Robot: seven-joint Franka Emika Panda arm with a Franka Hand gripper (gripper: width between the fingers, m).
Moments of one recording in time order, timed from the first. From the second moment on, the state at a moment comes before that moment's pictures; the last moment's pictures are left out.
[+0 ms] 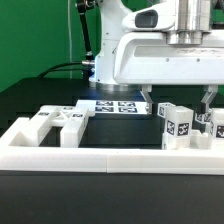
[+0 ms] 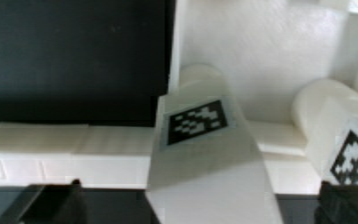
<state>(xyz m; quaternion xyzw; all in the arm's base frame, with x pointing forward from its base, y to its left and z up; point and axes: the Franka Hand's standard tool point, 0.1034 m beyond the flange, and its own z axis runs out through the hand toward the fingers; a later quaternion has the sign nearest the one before) 0.629 0.053 0.081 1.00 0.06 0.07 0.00</state>
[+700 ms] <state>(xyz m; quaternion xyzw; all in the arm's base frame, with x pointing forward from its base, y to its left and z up) 0.629 0.052 0.081 1.00 0.00 0.07 0.00</state>
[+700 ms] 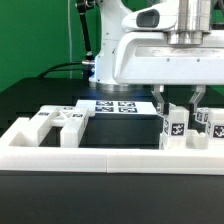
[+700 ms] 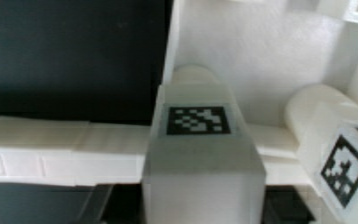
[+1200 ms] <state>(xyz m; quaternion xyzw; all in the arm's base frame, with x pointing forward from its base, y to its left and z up) 0.625 0.049 0.081 0.99 -0.16 0.06 -0.01</state>
